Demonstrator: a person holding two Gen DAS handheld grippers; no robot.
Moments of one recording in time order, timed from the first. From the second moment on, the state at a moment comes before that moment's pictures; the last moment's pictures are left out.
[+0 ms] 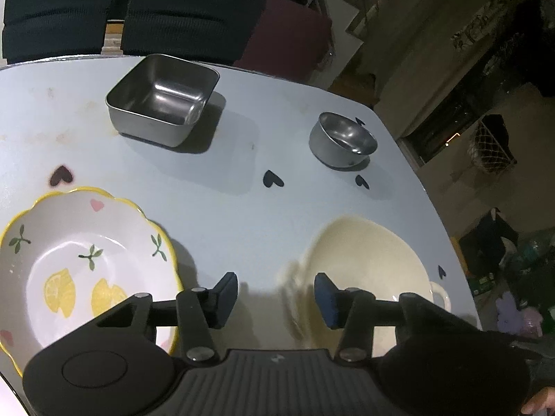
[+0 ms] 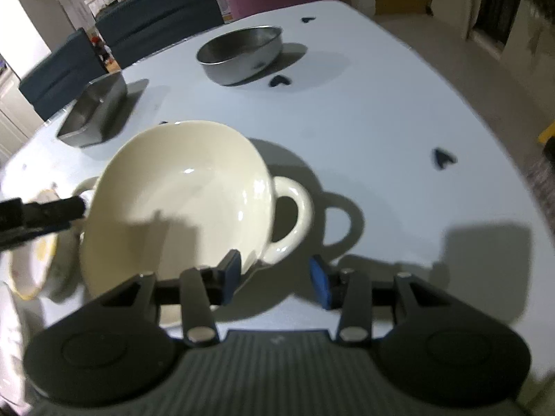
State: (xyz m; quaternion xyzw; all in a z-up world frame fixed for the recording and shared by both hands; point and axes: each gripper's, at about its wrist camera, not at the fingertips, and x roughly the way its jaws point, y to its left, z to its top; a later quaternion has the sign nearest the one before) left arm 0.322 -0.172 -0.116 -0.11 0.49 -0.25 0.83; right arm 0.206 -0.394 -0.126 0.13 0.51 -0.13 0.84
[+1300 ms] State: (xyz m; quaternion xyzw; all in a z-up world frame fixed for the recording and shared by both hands) left arm 0.303 -0.193 -0.123 -0.07 0.52 -0.29 0.80; right arm 0.194 -0.421 -0.121 0.17 0.48 -0.15 0.85
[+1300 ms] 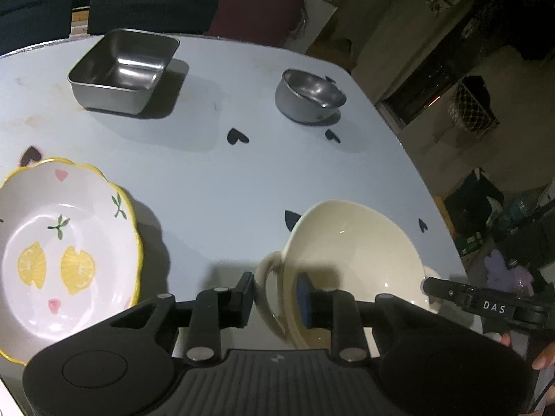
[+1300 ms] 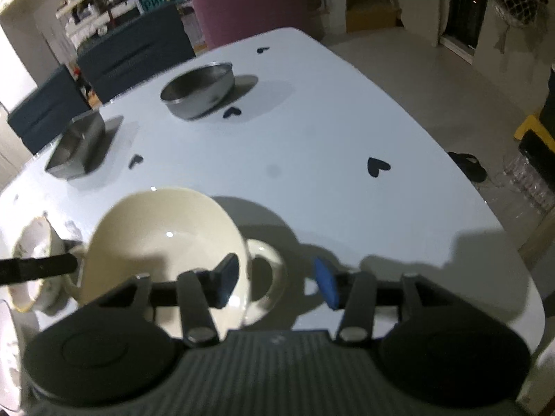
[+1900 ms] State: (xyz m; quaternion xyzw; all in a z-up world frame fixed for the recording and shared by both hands) left arm 0.309 -0.208 -0.142 -0.03 0.54 -0.30 0.79; right arm 0.201 -0.430 -0.144 0.20 0.51 -0.09 0.83
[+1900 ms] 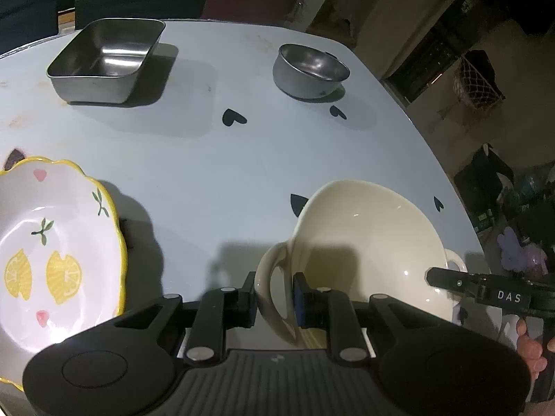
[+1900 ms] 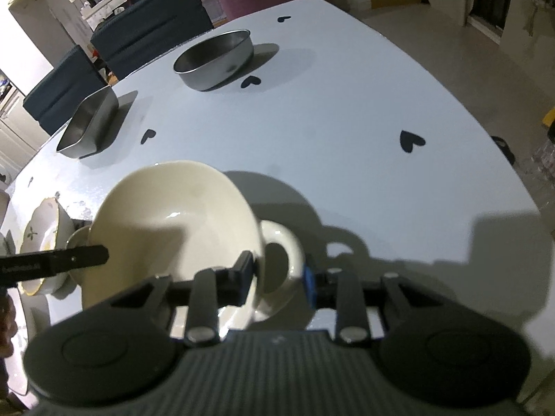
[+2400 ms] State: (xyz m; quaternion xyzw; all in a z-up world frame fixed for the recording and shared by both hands) left arm 0.314 -0.210 -0.151 -0.04 0.55 -0.30 0.78; right arm 0.206 -0.438 -0.154 0.24 0.52 -0.08 0.82
